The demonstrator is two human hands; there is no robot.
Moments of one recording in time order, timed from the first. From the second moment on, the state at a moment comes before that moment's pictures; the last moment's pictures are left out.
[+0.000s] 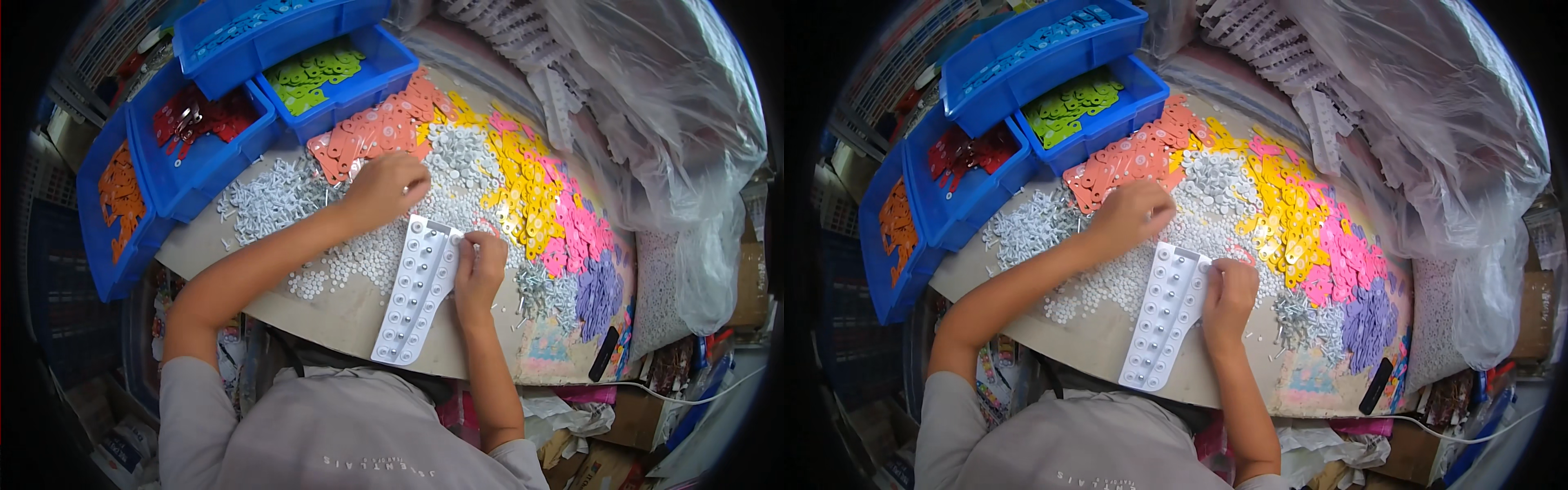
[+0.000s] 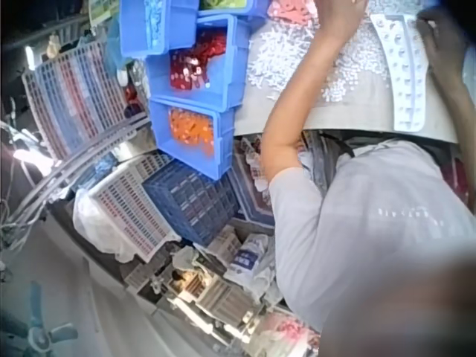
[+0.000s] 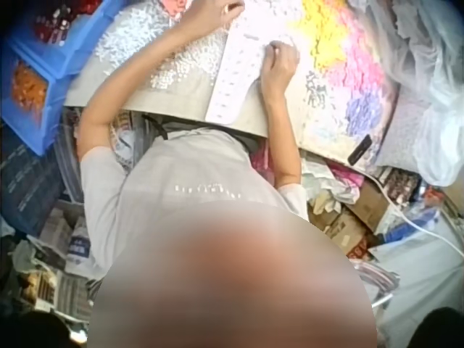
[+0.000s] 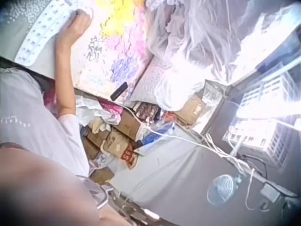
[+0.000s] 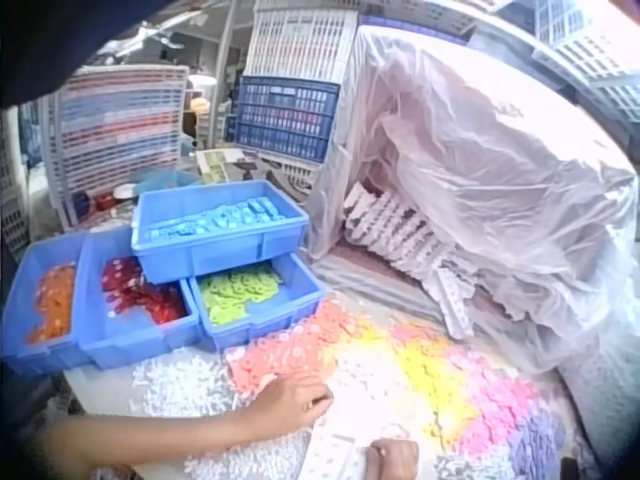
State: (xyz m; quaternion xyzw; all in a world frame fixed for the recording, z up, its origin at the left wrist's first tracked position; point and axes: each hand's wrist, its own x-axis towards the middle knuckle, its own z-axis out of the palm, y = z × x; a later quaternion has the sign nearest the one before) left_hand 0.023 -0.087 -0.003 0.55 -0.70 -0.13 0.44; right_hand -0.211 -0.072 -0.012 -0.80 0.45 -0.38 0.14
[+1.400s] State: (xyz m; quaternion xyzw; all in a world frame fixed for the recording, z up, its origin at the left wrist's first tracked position) left_hand 0.009 -0.026 0.003 0.53 -0.65 -0.39 0.39; right_hand -0.221 -0.069 0.026 -0.83 0.42 -0.25 0.27
